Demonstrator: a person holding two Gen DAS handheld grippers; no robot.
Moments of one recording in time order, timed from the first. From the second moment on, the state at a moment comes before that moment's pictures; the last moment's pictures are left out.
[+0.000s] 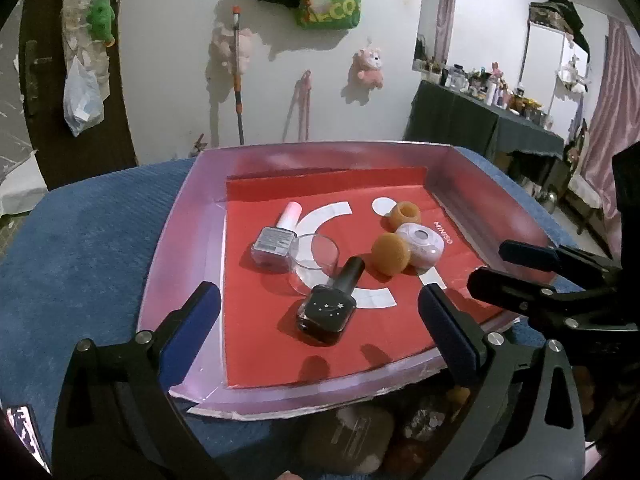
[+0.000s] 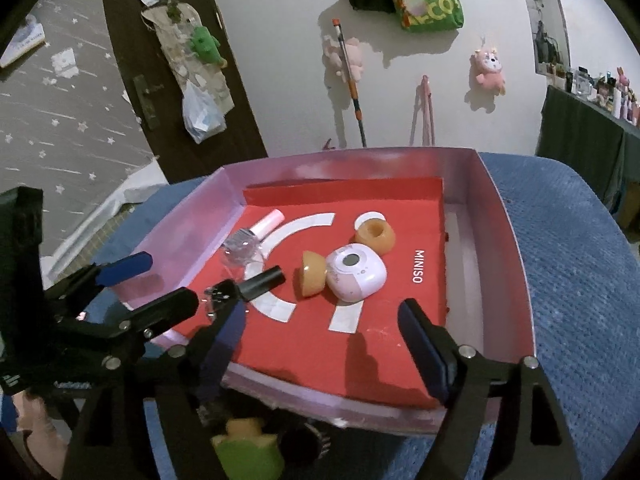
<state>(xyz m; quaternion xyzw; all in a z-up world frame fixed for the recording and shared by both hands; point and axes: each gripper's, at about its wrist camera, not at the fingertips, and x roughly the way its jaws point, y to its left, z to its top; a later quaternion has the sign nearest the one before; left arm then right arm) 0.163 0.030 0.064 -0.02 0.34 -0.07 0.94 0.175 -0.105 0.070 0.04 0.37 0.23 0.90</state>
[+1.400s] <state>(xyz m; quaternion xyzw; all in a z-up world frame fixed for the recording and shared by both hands) 0.080 0.023 0.069 0.00 0.30 -0.02 0.95 0.085 -0.118 0.098 0.05 0.29 0.26 0.92</state>
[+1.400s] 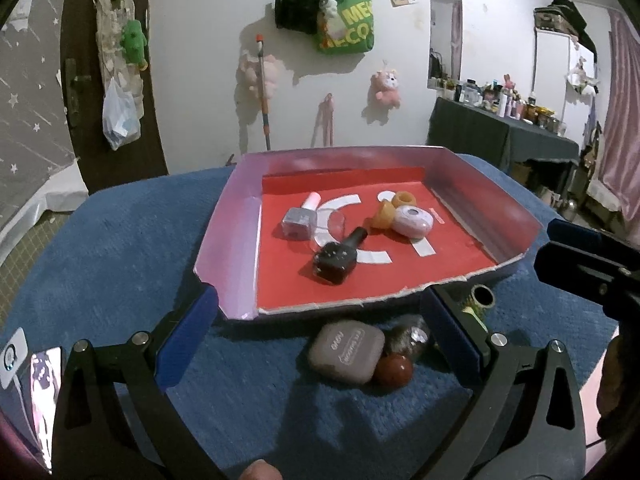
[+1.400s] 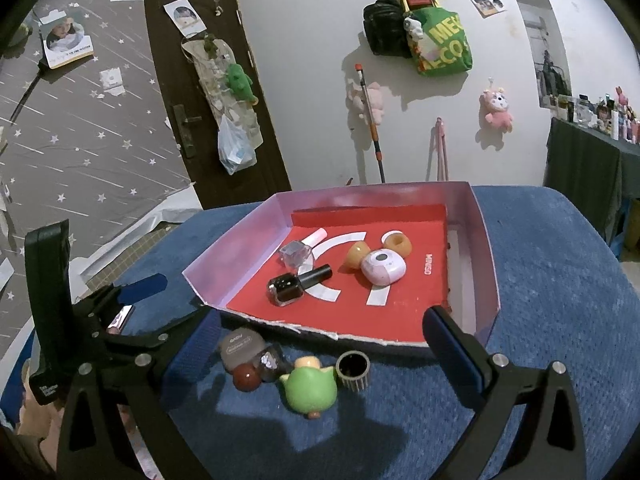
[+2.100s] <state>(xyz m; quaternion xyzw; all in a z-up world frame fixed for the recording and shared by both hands) 0.062 0.020 0.033 -0.02 0.35 -0.02 0.94 0.065 -0.118 0.069 0.05 0.32 0.24 0.92</state>
